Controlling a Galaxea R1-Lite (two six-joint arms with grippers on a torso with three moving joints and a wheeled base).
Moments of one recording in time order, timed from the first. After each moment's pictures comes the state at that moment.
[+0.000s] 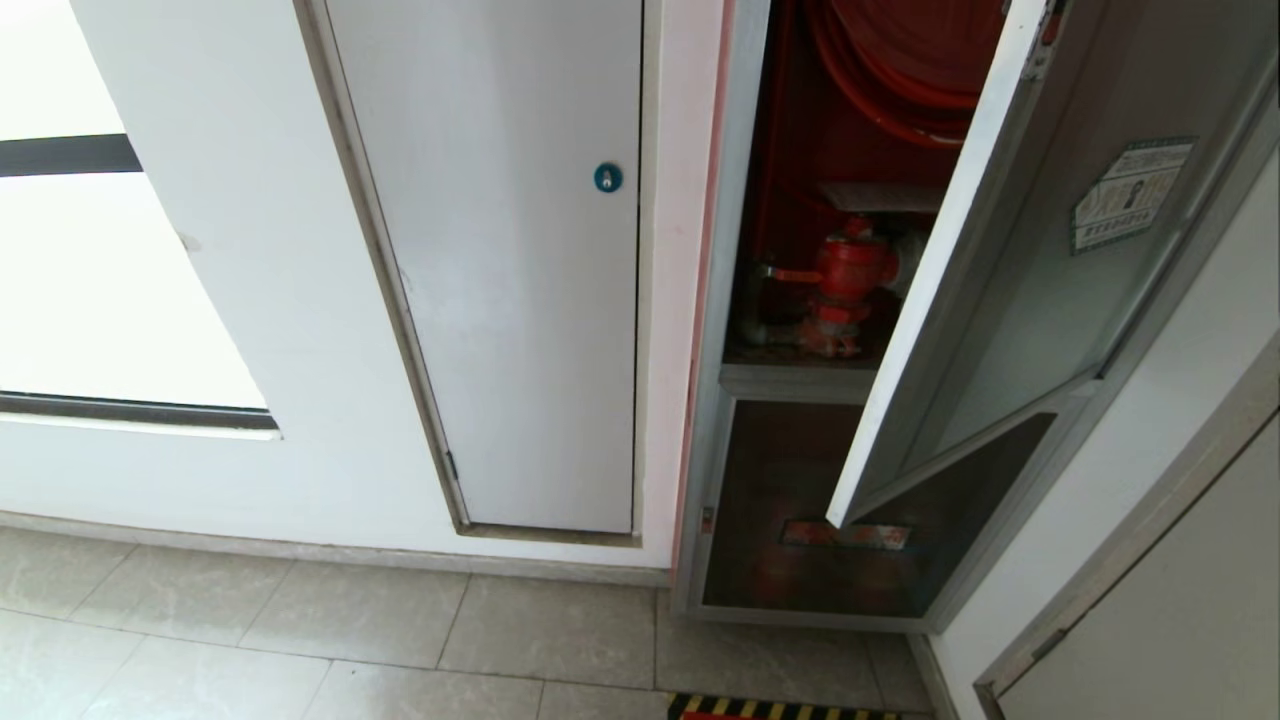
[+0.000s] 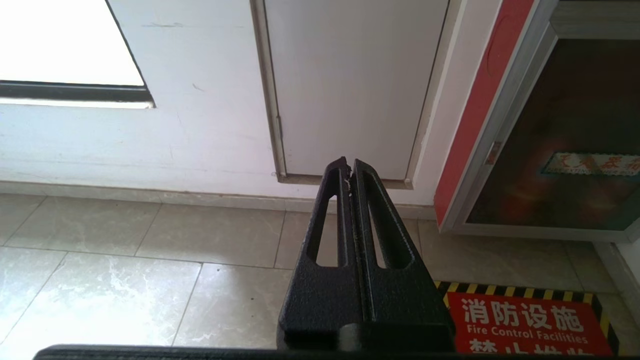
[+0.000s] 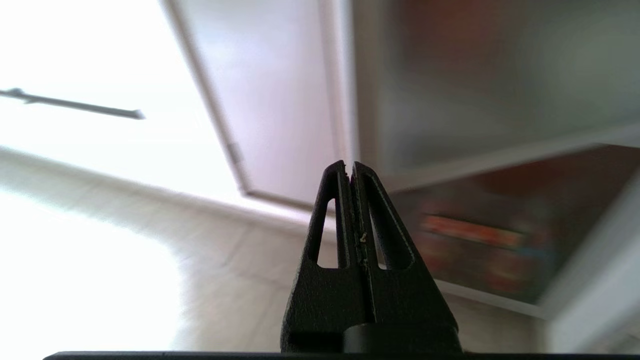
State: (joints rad) left arm 0.00 0.00 0.00 0.00 -0.02 -0.01; right arm 0.01 0.55 -0.58 0.01 0.31 0.12
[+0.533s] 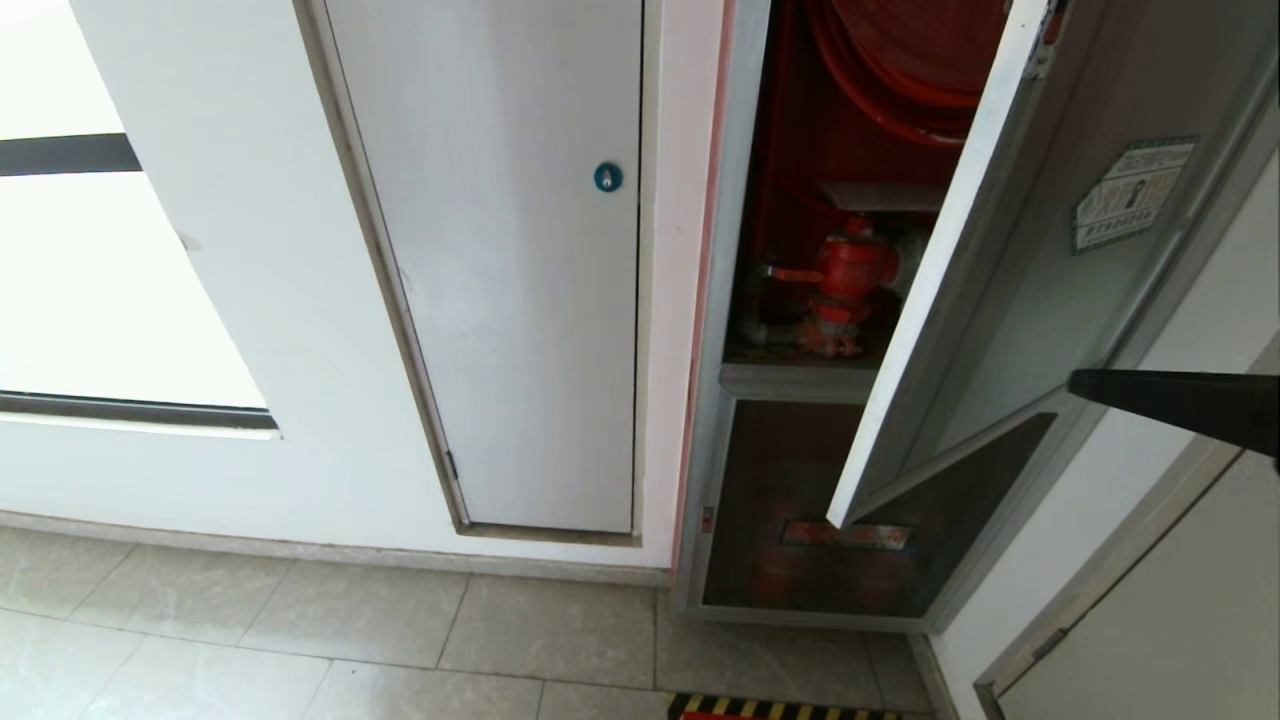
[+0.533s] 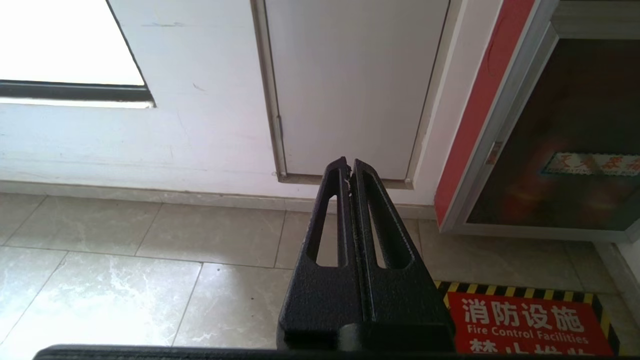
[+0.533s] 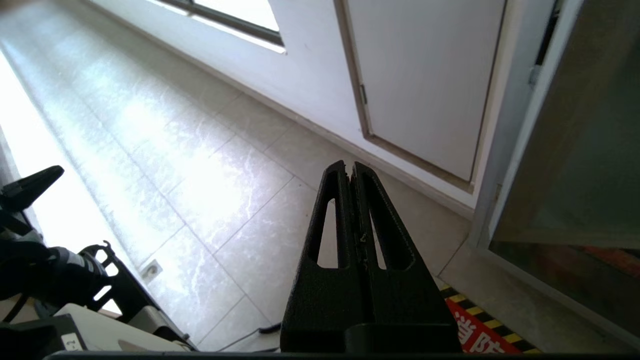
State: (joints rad) left arm 0.00 0.00 0.00 0.00 -0.02 -0.01; right arm 0.24 1.07 -0.91 0.00 0.48 0.13
